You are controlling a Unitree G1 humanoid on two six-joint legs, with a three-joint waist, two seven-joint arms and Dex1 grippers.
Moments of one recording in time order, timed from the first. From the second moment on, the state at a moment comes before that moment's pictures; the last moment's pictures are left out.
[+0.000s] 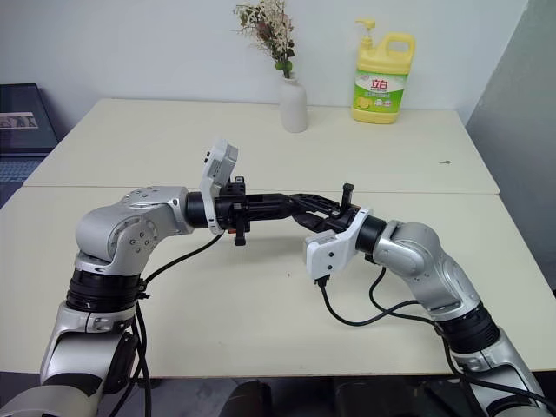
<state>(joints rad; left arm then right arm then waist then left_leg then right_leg) -0.75 0.55 -0.05 -0.05 -0.65 0.84 -1.04 -0.53 -0.54 0.30 -0.24 -0.47 -0.32 0.59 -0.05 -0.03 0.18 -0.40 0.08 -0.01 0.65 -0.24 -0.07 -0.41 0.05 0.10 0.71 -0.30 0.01</state>
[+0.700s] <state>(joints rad) -0.76 0.57 -0.07 0.04 -0.63 0.80 -1.15 -0.34 -0.74 0.05 -0.46 0.02 -0.05 0.83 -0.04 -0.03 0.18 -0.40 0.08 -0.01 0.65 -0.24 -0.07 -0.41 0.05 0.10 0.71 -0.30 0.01</state>
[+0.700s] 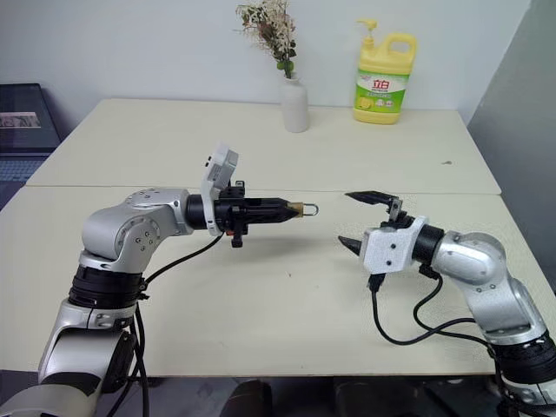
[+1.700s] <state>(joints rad) -0.76 0.61 -0.07 -0.04 -0.65 0.81 -1.22 -0.53 -0.65 0.18 -0.33 0.12 0.03 0.90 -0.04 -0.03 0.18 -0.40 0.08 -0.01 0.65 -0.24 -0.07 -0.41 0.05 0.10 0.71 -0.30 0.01</state>
